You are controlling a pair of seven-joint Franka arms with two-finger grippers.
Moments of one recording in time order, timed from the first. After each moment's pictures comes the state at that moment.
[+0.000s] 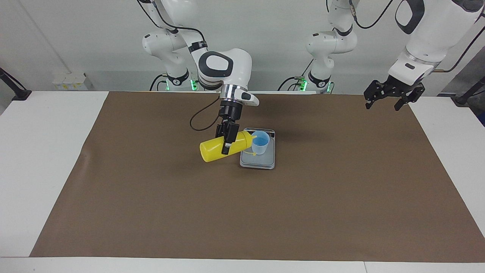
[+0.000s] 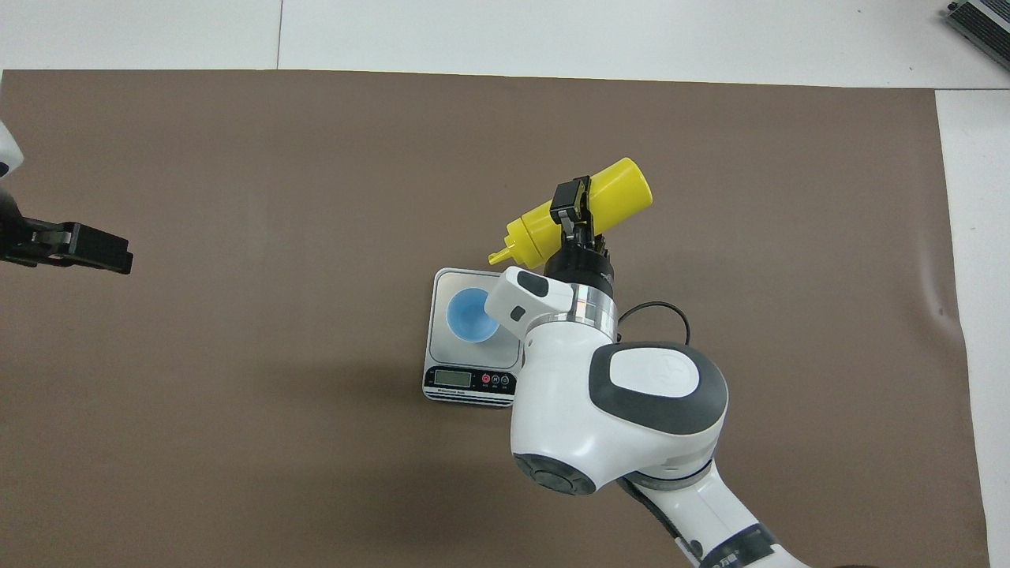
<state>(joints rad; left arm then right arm) 0.05 -0.01 -0.12 -1.59 0.00 1.56 0.06 0.52 0.12 0.02 -2.00 -1.40 2.49 -0.26</state>
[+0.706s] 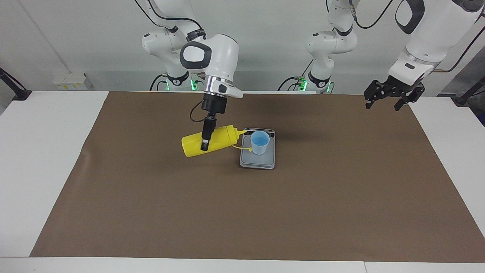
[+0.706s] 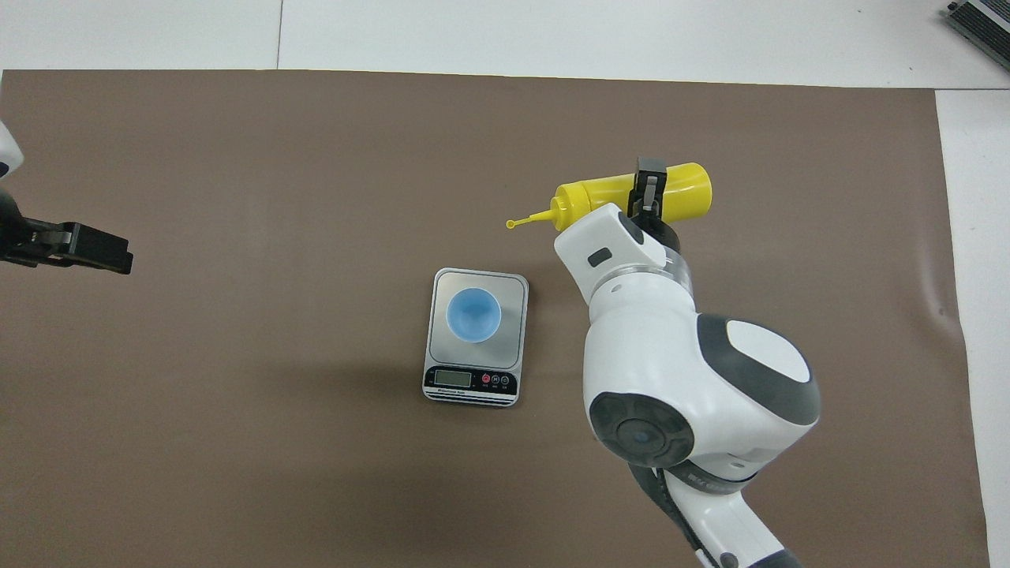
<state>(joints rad) 0.05 -0.01 -0.12 -1.59 0.00 1.56 0.06 0.42 0.04 0.02 -2.00 -0.94 2.49 -0.35</state>
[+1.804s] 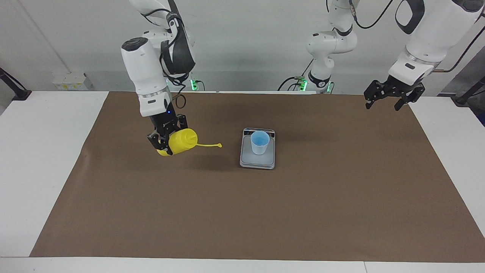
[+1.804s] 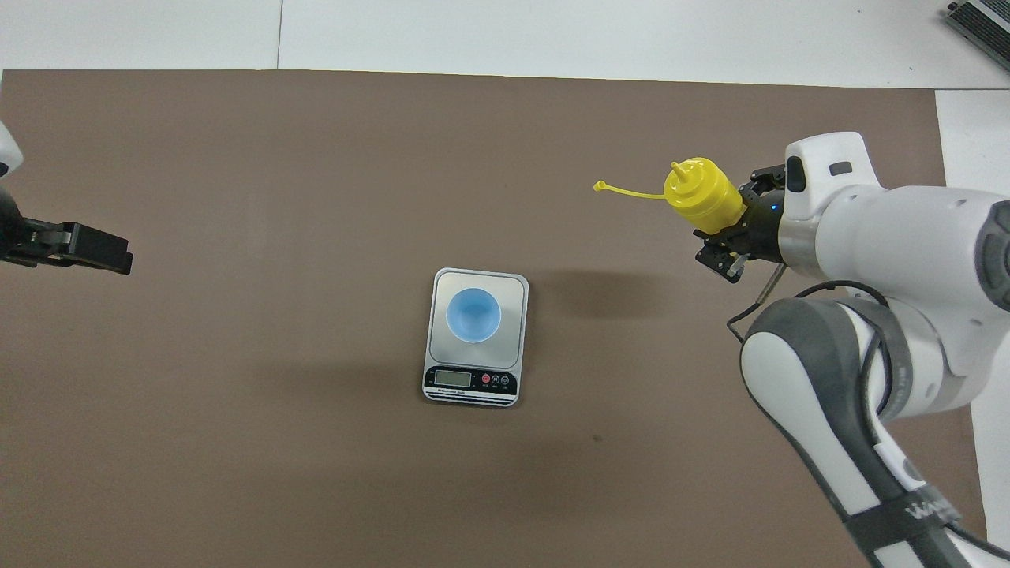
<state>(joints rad) 0.05 -0.01 -0.12 -1.59 0.00 1.56 0.06 0.13 0.01 0.01 -2.02 0.25 2.39 -1.00</state>
